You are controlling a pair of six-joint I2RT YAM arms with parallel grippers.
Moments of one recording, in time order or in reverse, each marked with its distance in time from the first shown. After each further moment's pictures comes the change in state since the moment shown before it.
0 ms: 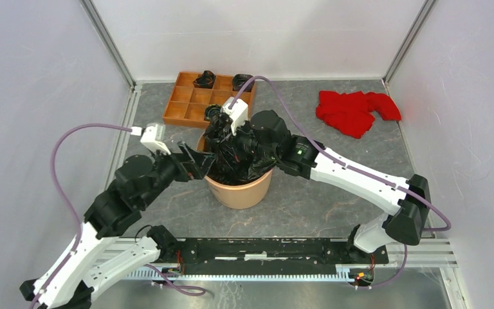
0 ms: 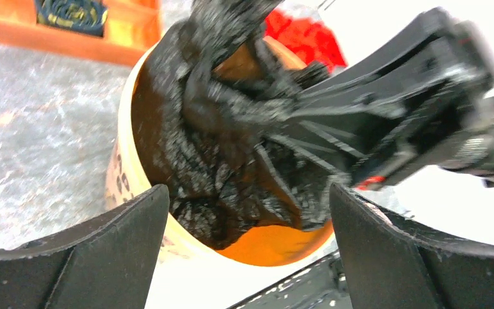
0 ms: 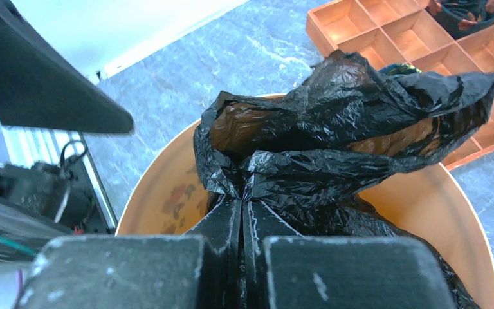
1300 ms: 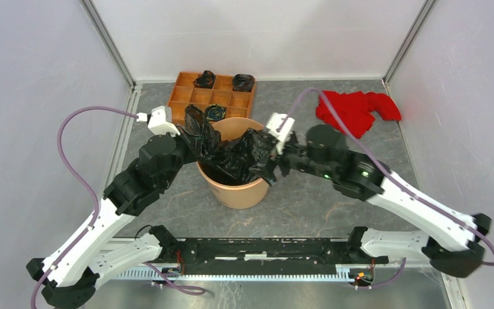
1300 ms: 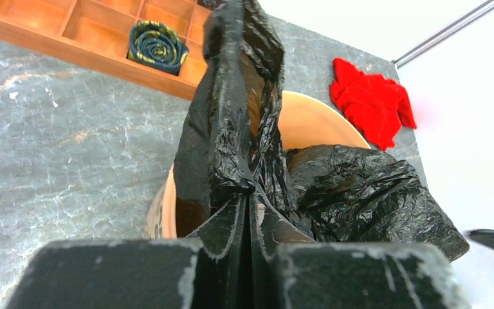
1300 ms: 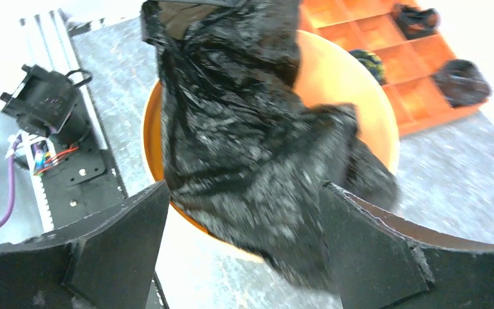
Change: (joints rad) left arm 0.000 0.201 0.115 0.032 -0.253 -0.040; right arm -0.002 -0.339 -0.123 -0.248 -0.090 -0.191
